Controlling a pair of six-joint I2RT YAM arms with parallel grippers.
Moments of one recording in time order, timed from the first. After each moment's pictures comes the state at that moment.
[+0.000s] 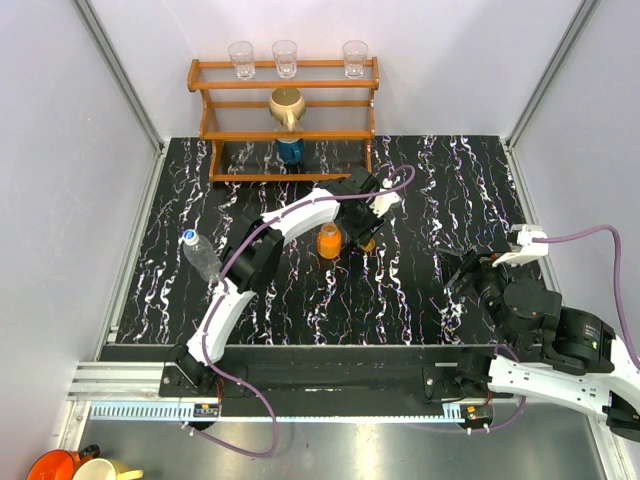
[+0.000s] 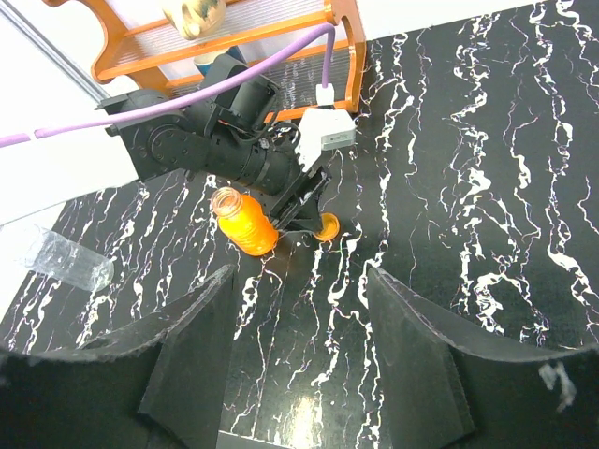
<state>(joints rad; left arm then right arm) -0.73 2.37 2.01 -0.71 0.26 0.25 1.18 0.46 0.98 -0.77 0.92 0.58</state>
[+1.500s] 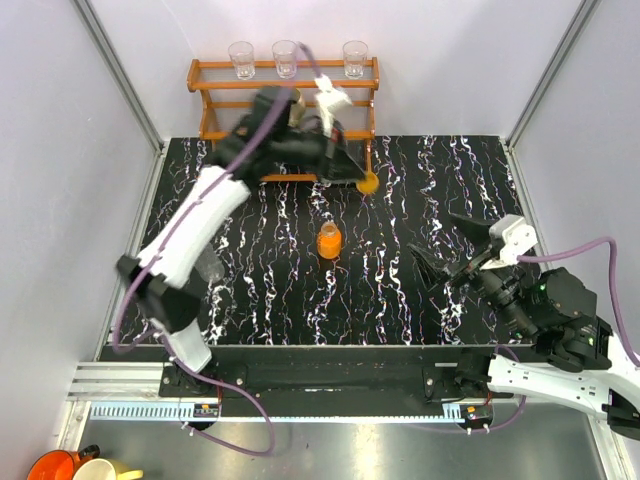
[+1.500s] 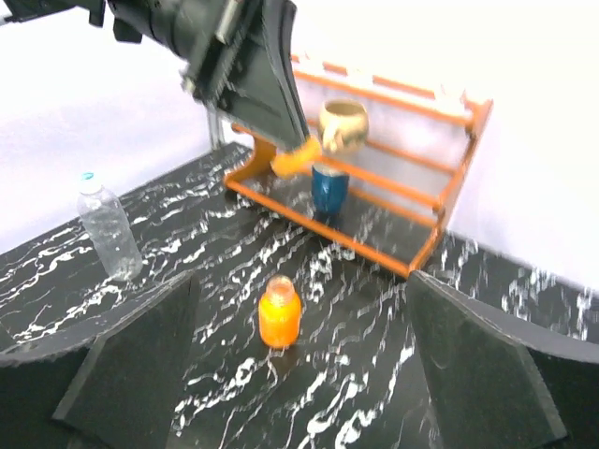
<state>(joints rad) -0.63 1.80 2.02 -0.69 0.79 -0.10 1.18 0.50 1.01 -0.35 0.57 -0.08</state>
